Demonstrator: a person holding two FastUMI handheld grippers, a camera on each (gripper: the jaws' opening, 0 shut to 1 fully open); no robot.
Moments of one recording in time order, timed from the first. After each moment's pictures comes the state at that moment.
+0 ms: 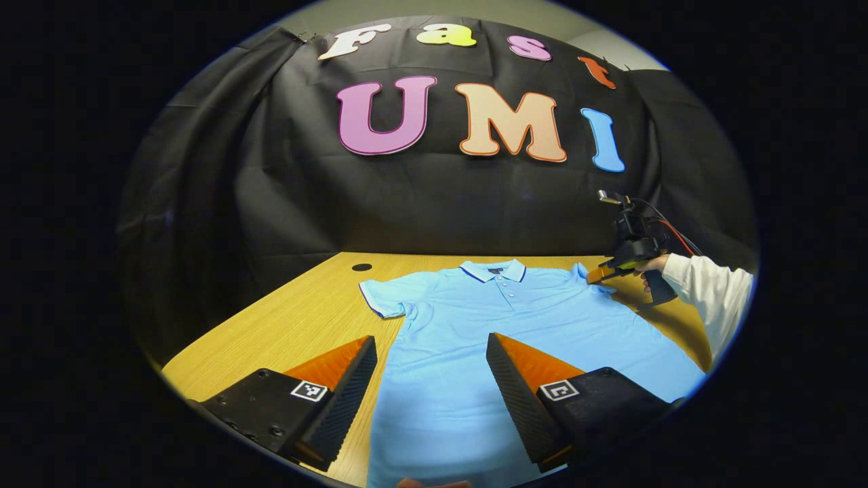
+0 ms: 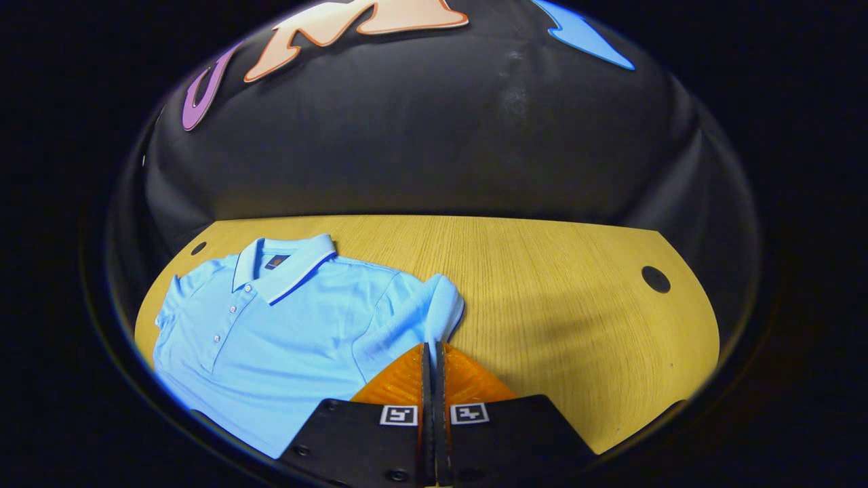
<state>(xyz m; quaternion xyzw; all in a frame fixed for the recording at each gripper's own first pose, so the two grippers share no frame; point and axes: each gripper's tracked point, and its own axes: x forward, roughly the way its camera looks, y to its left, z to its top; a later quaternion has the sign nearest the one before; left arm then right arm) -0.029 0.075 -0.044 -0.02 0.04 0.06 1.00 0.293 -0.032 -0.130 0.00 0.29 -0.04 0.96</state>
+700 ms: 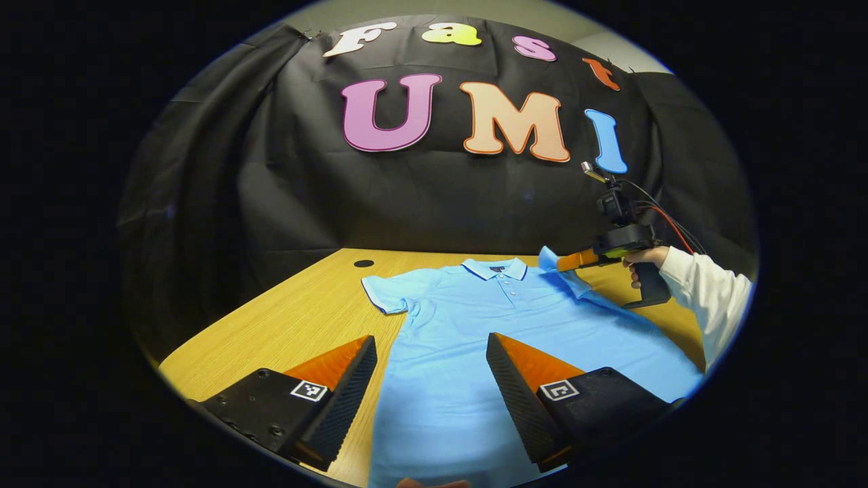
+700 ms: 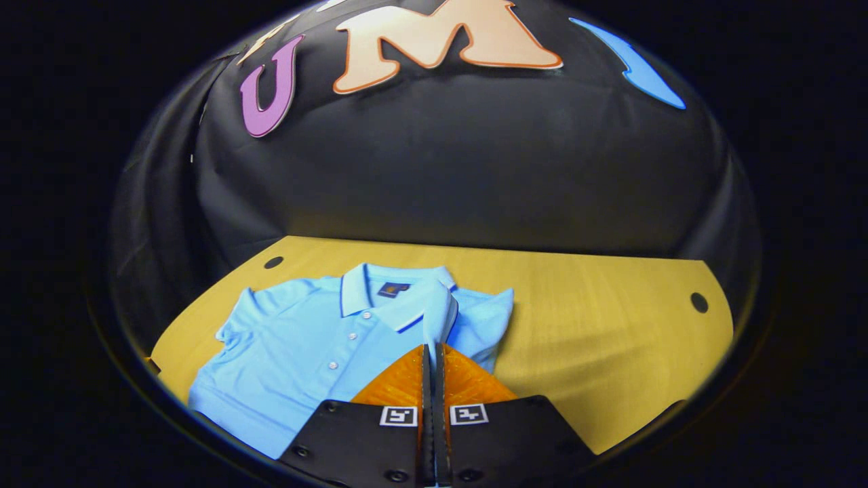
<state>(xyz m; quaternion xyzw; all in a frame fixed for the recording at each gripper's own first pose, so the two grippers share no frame) -0.032 0.079 -0.048 -0.03 0.05 0.06 1.00 0.282 0.119 -0.099 0.02 0.24 0.10 0.96</state>
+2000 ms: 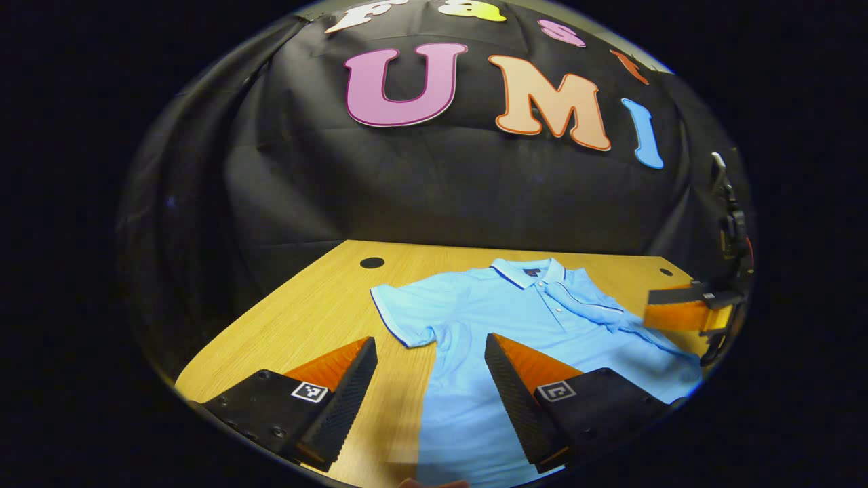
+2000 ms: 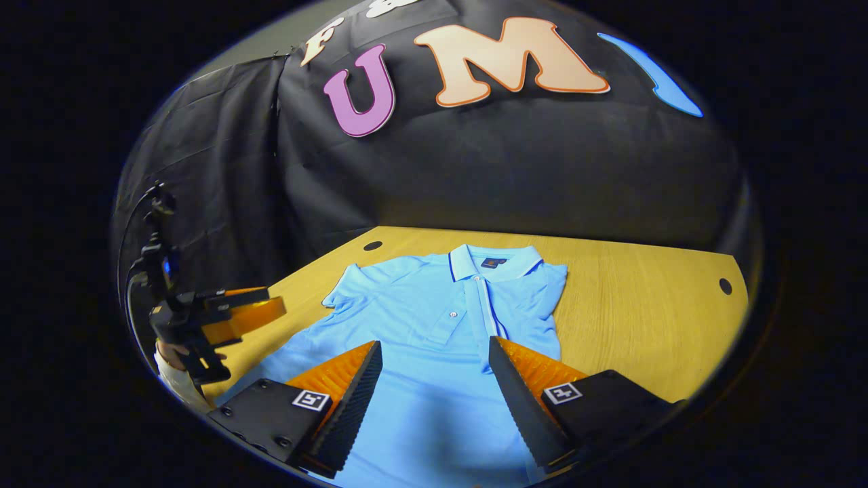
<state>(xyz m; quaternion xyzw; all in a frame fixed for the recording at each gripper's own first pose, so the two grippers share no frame) 0.073 0.147 -0.035 -0.04 0.10 0.08 0.99 0.140 0.157 -0.072 0.02 0.21 0.21 0.95</state>
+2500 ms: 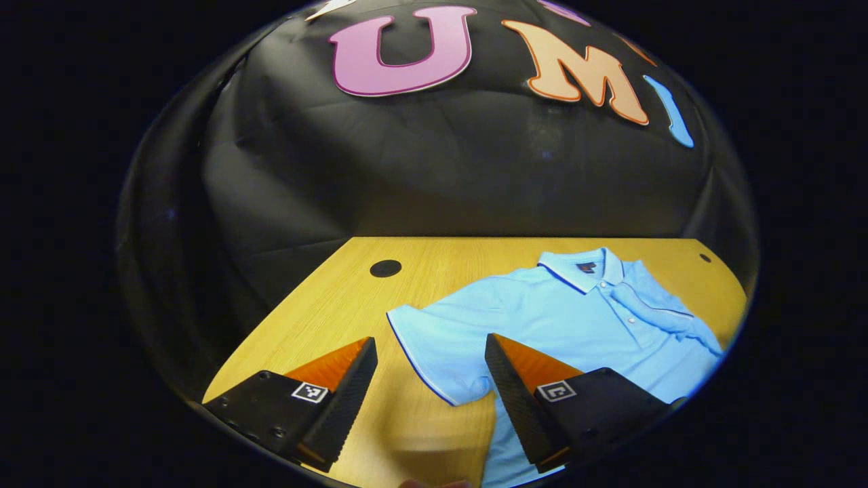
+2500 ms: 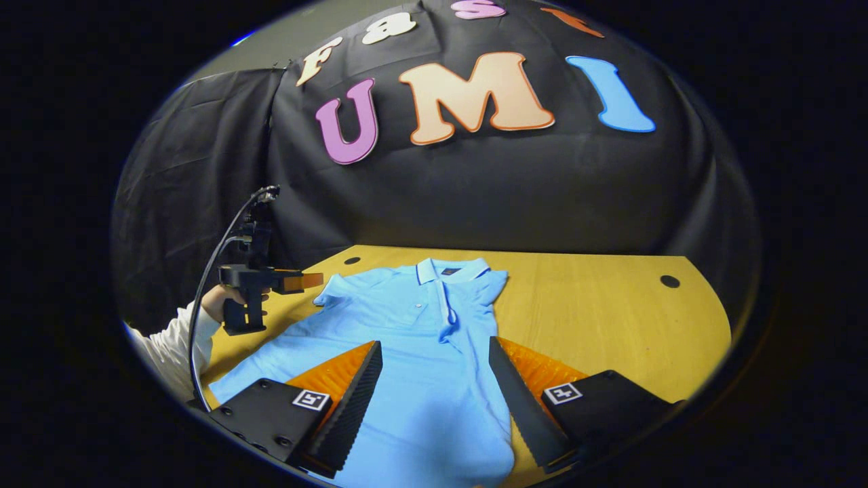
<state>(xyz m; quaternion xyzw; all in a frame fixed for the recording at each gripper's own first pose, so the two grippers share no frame) 0.161 0.202 -0.058 0.00 0.16 0.08 0.98 0.071 0.077 -0.044 0.03 0.15 0.13 0.98</state>
